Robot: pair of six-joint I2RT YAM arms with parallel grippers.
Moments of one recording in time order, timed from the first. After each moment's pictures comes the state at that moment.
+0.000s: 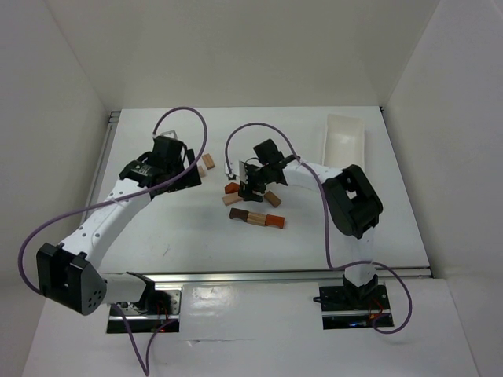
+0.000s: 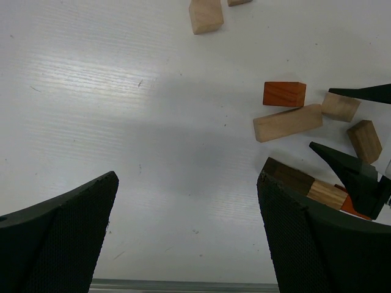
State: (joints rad) left arm -0.34 1.29 1.15 -0.75 -0.23 -0.55; right arm 0.59 1.99 1.34 -0.26 -0.56 -0.90
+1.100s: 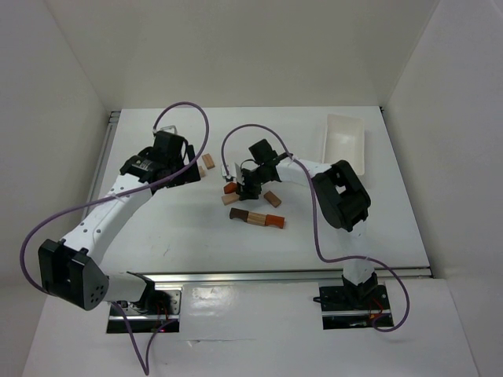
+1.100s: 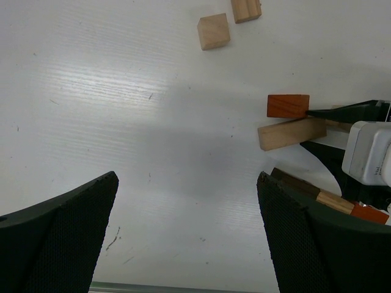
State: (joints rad) left arm -0.34 1.33 1.21 -0.77 -0.27 -0.52; right arm 0.58 2.12 1.45 -0.33 -0.66 -0.98
